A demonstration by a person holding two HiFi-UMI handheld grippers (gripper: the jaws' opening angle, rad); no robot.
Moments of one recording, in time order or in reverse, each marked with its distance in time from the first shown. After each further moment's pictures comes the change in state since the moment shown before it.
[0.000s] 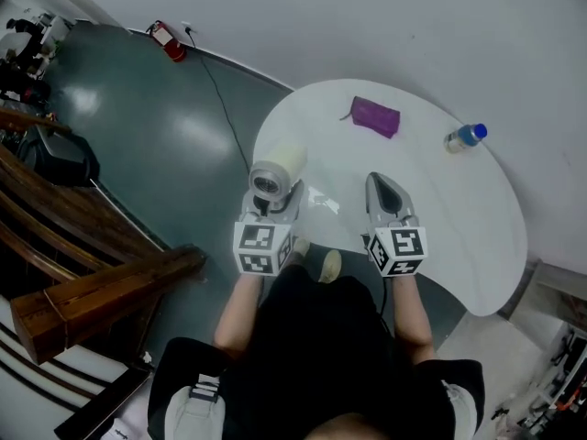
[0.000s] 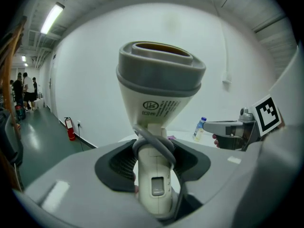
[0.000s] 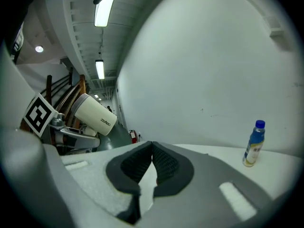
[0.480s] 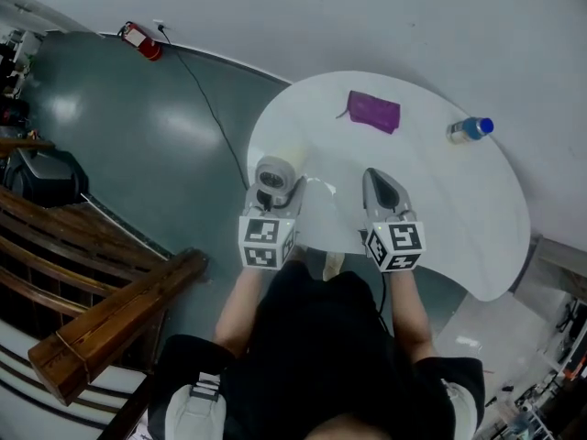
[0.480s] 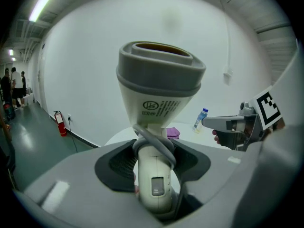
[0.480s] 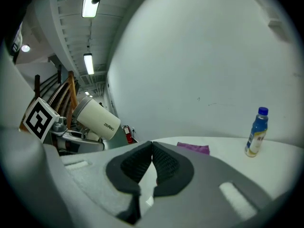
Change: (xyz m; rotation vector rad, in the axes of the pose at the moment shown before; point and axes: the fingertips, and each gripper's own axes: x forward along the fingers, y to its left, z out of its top) left arm 0.070 0.033 -0.021 0.015 0.104 -0.094; right arm 0.057 -0.012 -0.021 0.061 0.080 -0.083
